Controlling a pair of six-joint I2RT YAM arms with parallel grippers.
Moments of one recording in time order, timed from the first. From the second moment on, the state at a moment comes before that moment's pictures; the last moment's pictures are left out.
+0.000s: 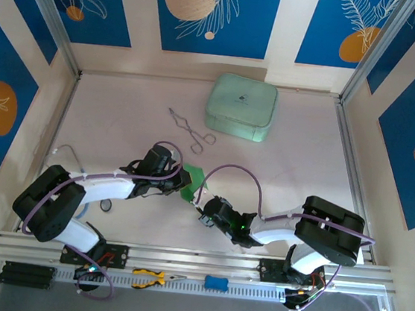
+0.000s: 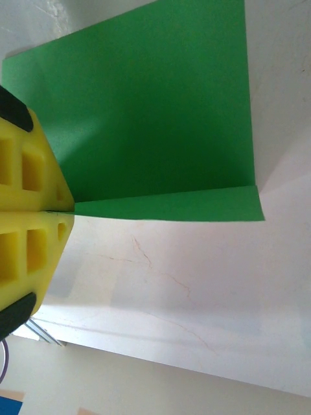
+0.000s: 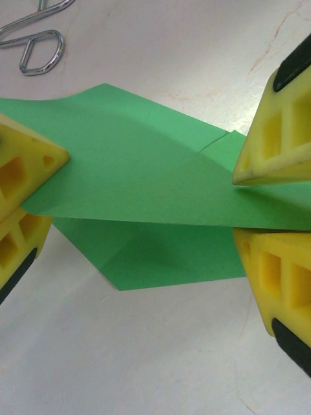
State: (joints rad) left arm -0.65 1.45 0.58 0.14 0.36 -1.12; right arm 1.19 1.53 0.42 0.39 0.43 -0.01
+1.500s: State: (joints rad) left arm -0.65 1.27 0.58 -0.02 0.21 -1.07; right arm 1.05 1.47 0.41 0.37 0.15 0.22
